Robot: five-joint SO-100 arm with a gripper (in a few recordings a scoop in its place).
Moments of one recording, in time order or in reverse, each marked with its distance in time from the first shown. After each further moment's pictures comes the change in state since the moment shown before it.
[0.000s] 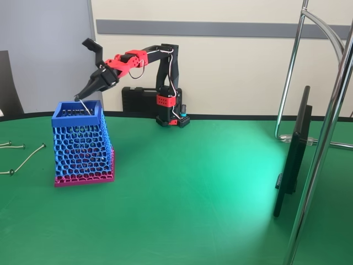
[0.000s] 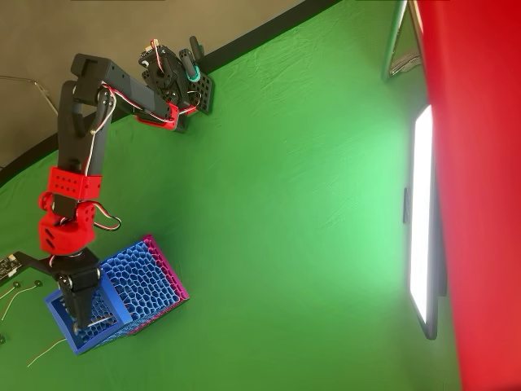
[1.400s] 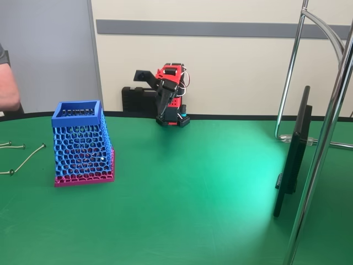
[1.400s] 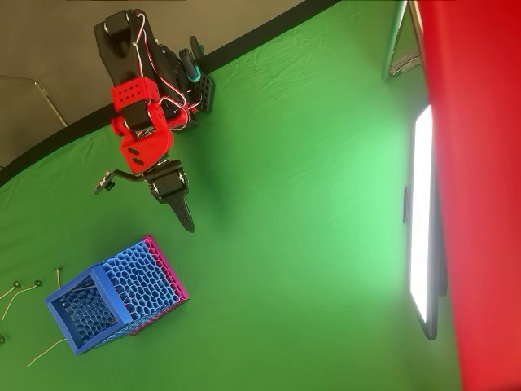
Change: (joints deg) arm -30.0 75.4 66.9 10.0 48.0
